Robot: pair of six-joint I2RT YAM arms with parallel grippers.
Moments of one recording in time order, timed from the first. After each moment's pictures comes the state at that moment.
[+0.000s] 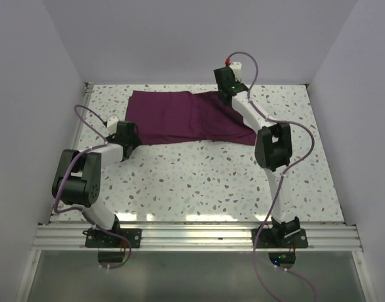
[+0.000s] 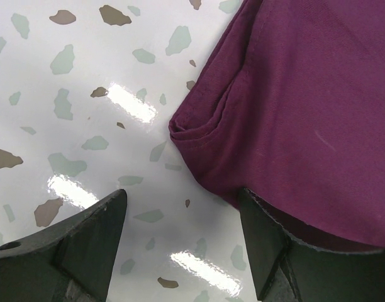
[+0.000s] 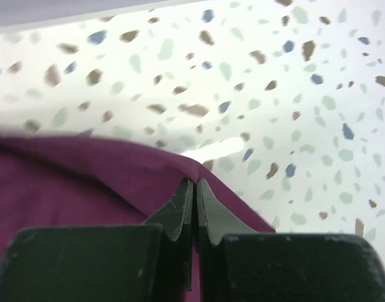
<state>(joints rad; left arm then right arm) -0.13 1.67 0.79 0.06 -0.43 -0.64 0.42 2.32 2.13 -0.57 0.62 0.31</state>
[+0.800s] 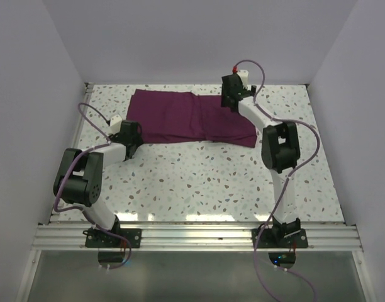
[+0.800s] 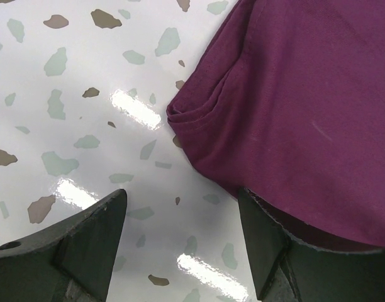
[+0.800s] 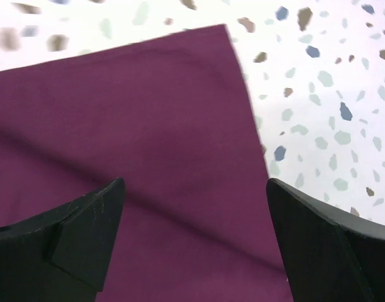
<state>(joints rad) -0.17 1.68 0.81 0.05 -0.48 -0.64 0.33 2.31 1.95 -0.45 0.61 0.29</state>
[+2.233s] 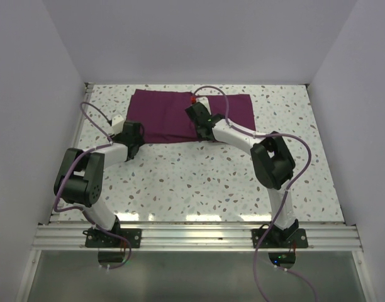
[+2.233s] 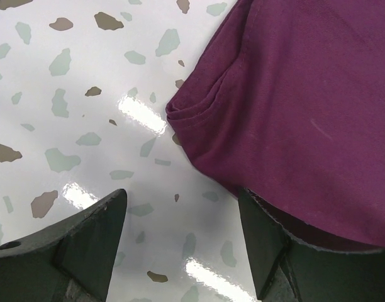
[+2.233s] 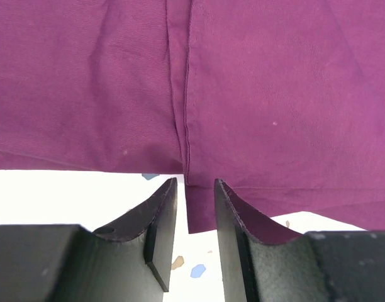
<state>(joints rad) -0.19 1.68 0.81 0.05 -0.53 -0.64 0.68 2.08 1.62 -0.48 0.49 0.32</state>
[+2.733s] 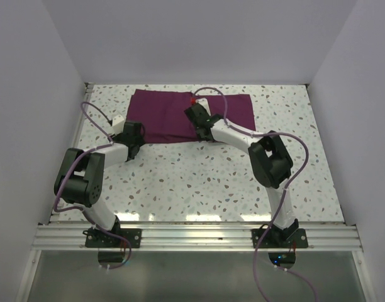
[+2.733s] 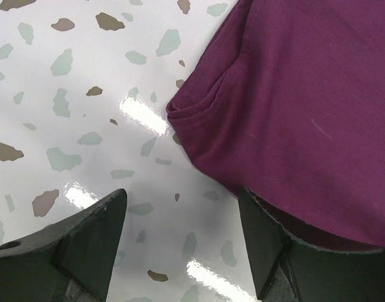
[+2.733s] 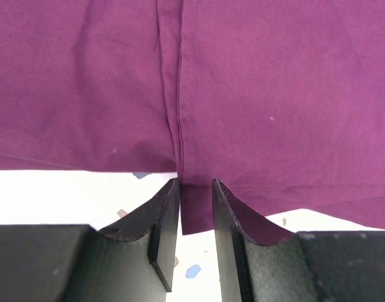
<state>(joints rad) -0.20 1.68 0.81 0.05 -0.54 -0.64 0.68 2.10 1.63 -0.51 0.51 0.32</state>
